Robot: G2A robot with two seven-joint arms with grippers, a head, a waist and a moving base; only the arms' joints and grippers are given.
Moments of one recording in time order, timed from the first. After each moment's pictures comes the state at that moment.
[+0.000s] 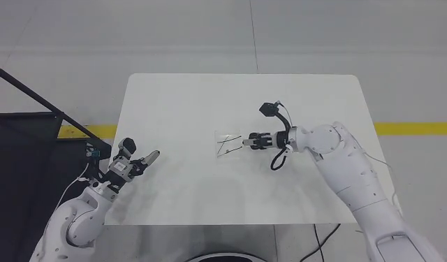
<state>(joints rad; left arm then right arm) 1.67 -1.13 -1.72 -1.75 0.86 -0.51 -0.09 -0.67 -1.21 0.94 -1.07 -0.22 -0.33 1.02</state>
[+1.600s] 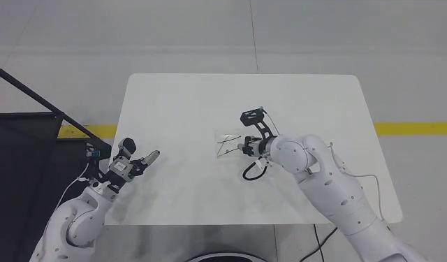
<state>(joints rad) 1.67 -1.13 -1.72 -1.75 0.86 -0.51 -0.09 -0.79 -1.22 0.86 -1.48 -0.67 0.11 0.97</state>
